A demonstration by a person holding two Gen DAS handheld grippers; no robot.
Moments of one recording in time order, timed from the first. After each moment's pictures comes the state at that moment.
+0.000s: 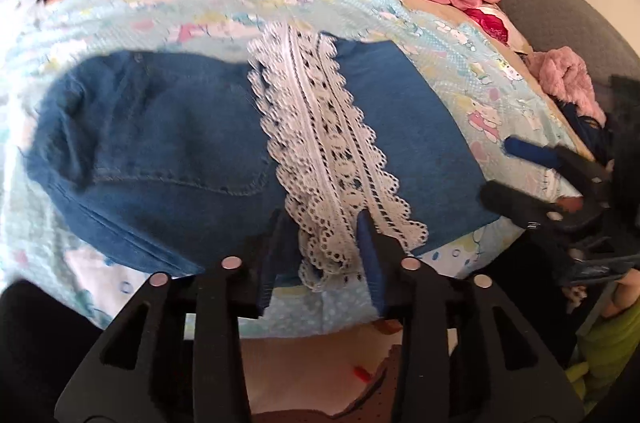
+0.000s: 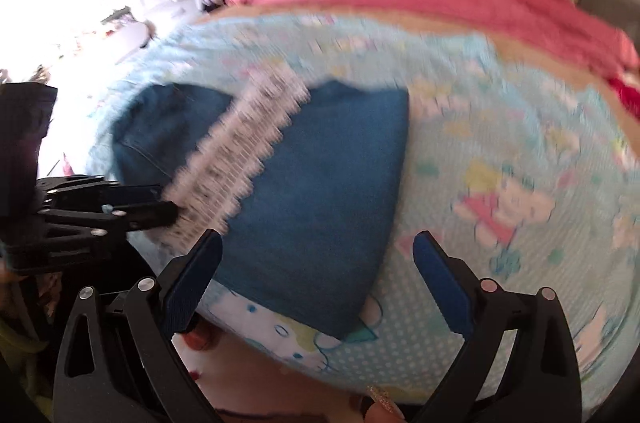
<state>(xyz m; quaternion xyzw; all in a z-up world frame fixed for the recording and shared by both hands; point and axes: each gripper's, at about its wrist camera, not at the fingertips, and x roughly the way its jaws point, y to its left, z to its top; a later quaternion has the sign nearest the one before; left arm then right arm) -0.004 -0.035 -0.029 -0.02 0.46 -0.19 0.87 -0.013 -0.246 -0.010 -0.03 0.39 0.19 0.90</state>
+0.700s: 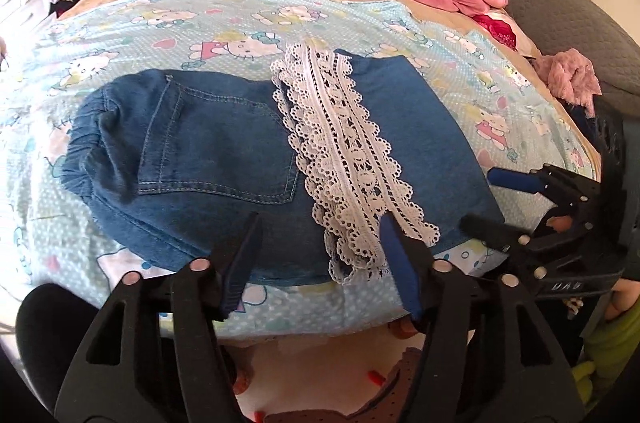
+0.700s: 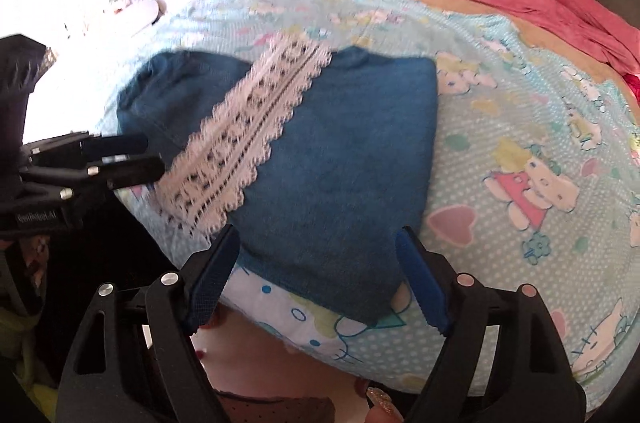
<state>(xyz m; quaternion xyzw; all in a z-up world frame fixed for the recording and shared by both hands) -0.010 -0.024 -0.015 -0.01 0.44 -0.17 0.88 -0.007 -0.238 -0.026 -0.04 0.44 0.20 0.87</state>
